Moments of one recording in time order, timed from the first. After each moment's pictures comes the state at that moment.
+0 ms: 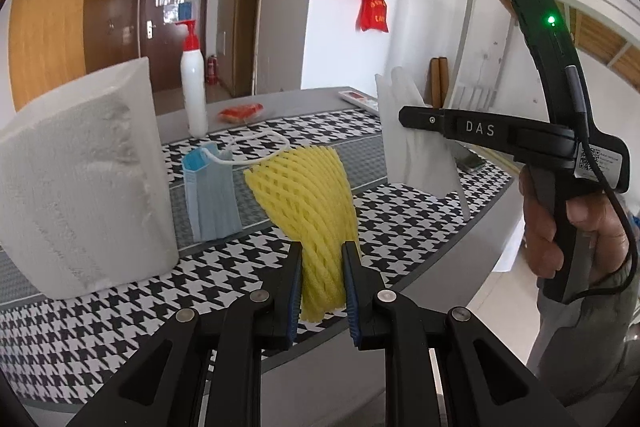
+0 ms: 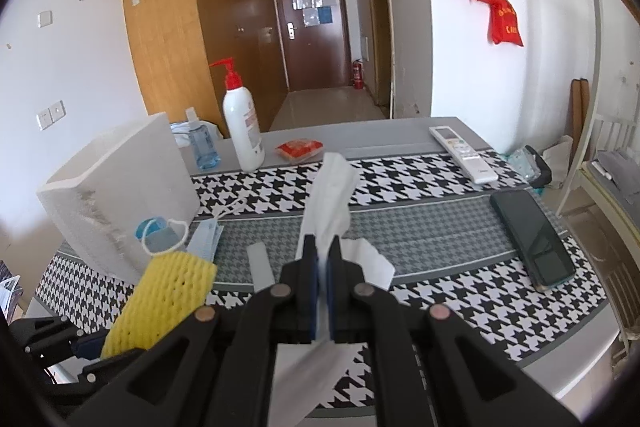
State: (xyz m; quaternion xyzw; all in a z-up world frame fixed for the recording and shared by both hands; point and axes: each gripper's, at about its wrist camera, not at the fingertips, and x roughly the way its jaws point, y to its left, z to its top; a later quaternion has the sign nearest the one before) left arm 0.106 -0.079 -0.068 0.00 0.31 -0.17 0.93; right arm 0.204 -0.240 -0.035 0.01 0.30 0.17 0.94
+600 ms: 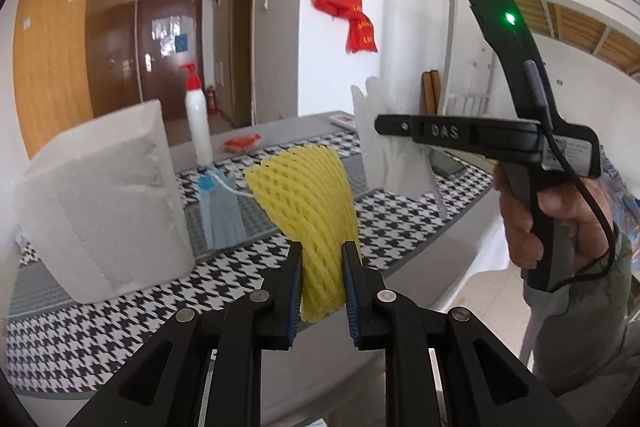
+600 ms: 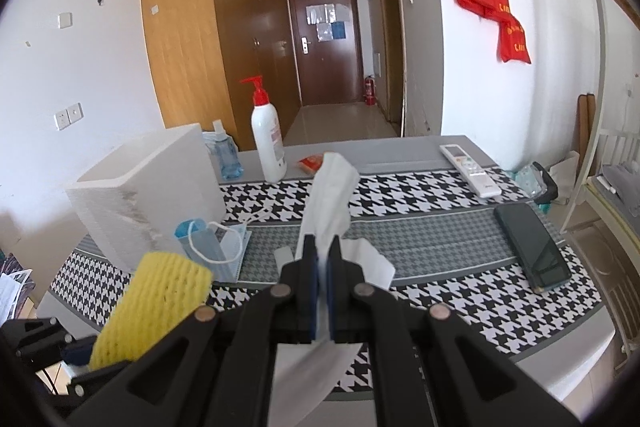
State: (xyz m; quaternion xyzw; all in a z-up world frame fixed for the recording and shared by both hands) left arm 0.055 -0.081 -0.046 0.03 0.26 -0.17 0.95; right arm 0.172 -0.237 -0.017 0.01 0.27 0.19 0.94
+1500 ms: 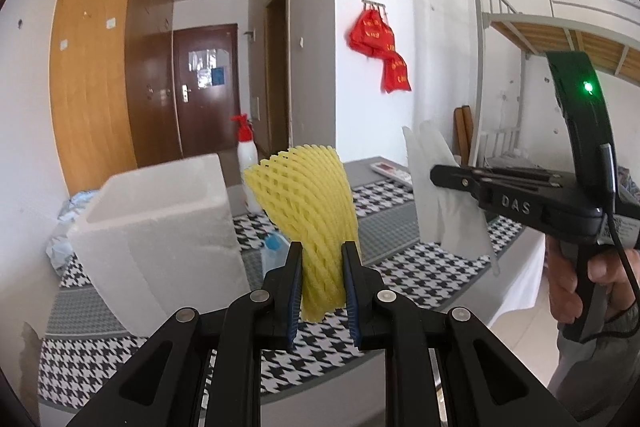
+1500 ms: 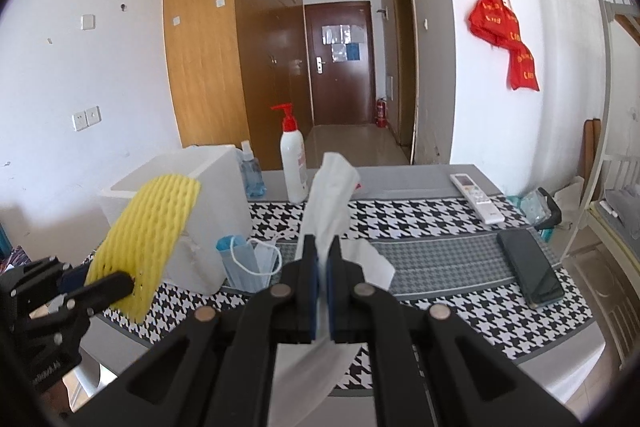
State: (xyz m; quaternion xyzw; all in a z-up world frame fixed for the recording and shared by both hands) left arm 0.057 -0.054 -0.009 0.03 0.19 -0.10 0.98; right arm 0.141 -0.224 0.009 -0.01 0.23 0.21 0.95
